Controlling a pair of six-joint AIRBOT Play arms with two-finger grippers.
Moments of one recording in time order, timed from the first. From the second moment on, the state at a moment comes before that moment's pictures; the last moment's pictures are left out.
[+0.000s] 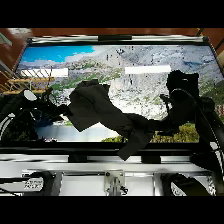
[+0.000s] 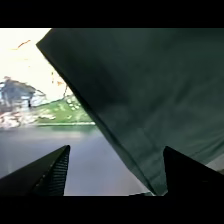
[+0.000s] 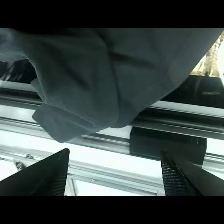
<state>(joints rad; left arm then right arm) 0.05 -1.47 1.01 1.08 -1.08 -1.49 0.17 -1.03 0.91 1.88 -1.46 -1.43</state>
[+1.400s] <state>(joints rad) -0.06 -1.37 1.21 1.00 -1.01 -1.34 0.38 -1.13 0.69 1.97 -1.10 -1.47</state>
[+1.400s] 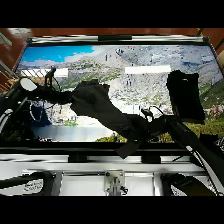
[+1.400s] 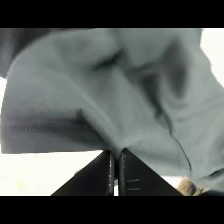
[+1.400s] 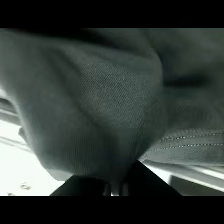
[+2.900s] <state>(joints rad) -0.06 -1.16 1.88 1.33 -0.95 -1.26 0.42 -1.07 1.43 1.81 -1.53 -1.25</state>
